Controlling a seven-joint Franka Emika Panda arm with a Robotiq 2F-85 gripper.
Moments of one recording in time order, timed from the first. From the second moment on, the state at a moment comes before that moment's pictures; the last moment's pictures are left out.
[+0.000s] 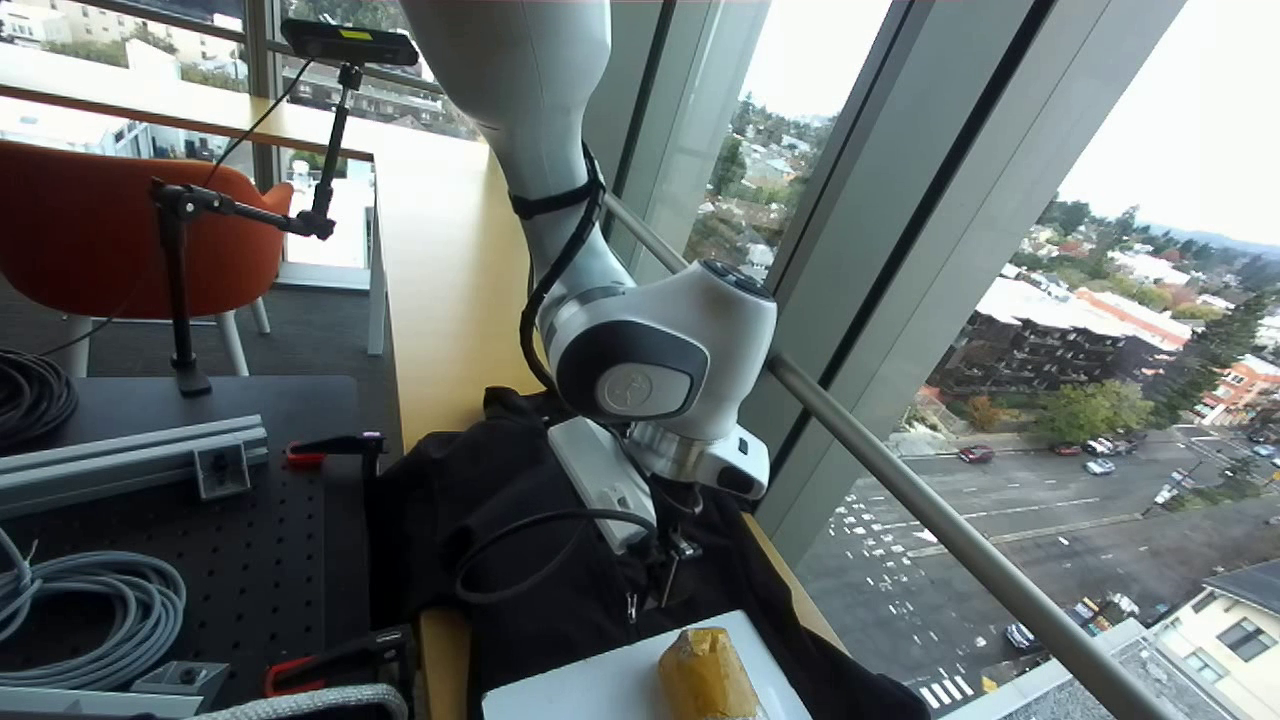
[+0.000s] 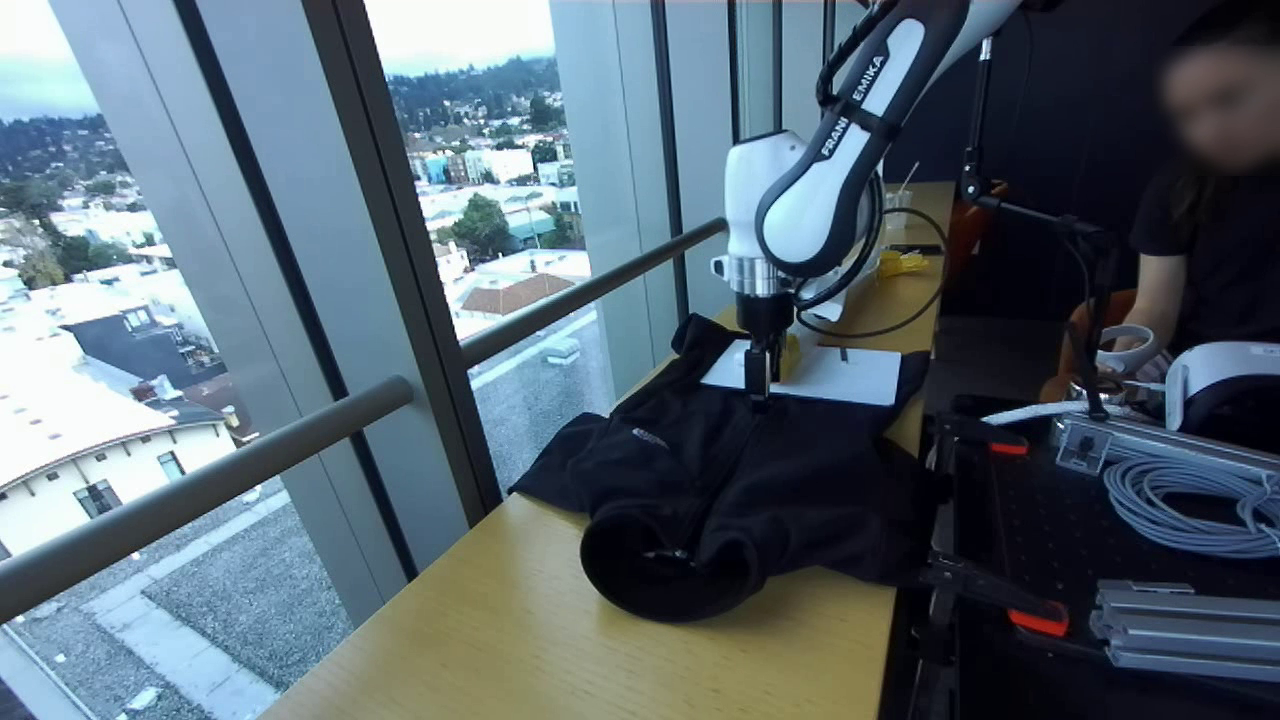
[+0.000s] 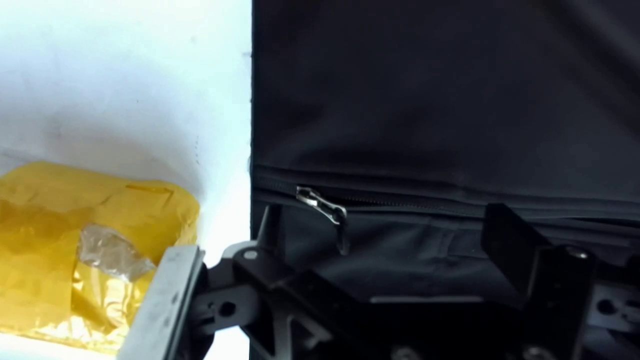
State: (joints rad) arm -0.10 0.56 -0.05 -2.06 -0.06 2.65 -0.23
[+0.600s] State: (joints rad) arm -0.11 0.58 -0.06 -2.06 -0.06 2.65 -0.23
